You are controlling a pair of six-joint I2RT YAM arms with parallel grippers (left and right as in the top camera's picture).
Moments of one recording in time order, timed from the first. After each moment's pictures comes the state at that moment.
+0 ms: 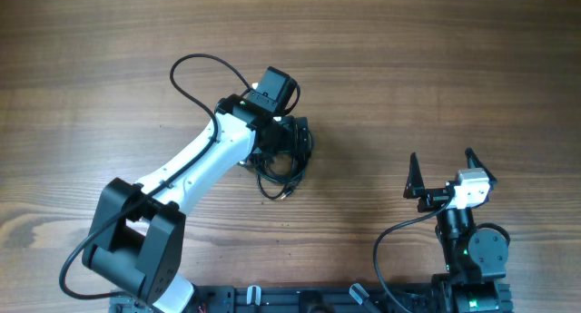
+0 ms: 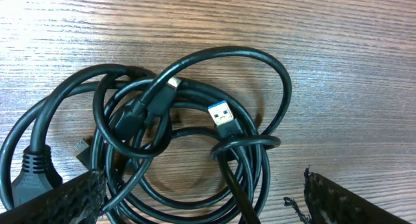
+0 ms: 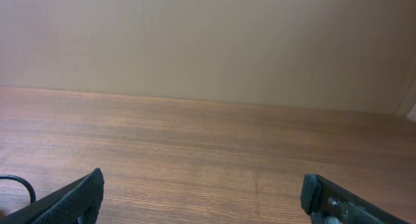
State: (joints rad) left arm -0.52 1.74 1.21 -0.74 0.07 -0.58; right arm 0.07 0.02 0.01 0.00 0.01 -0.05
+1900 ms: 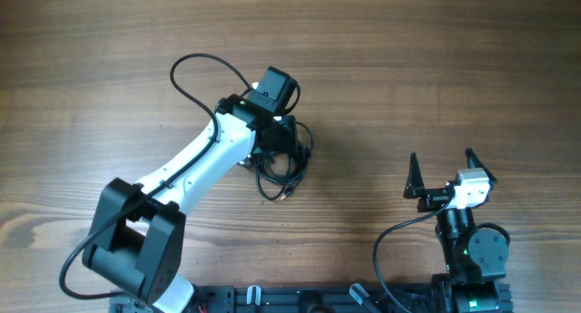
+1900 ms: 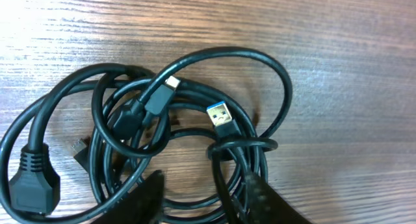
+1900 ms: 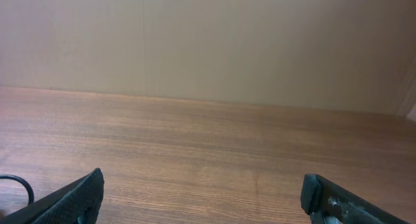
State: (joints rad) left arm -0.53 1.74 1.21 -0.74 0.07 -0.58; right arm 0.07 0.02 0.01 0.00 0.01 -0.05
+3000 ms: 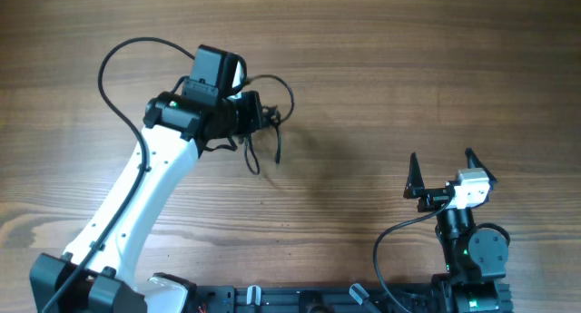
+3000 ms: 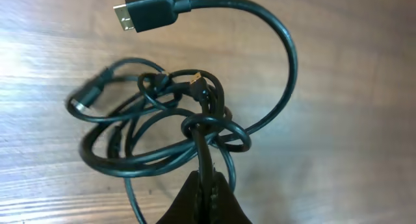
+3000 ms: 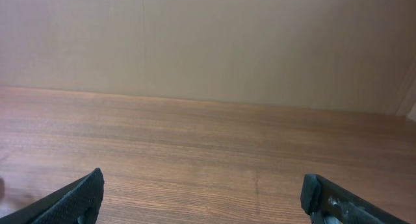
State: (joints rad) left arm -0.33 1.49 1.25 -0.83 0.19 -0.47; right arm 0.07 0.02 0.01 0.00 0.01 -0.05
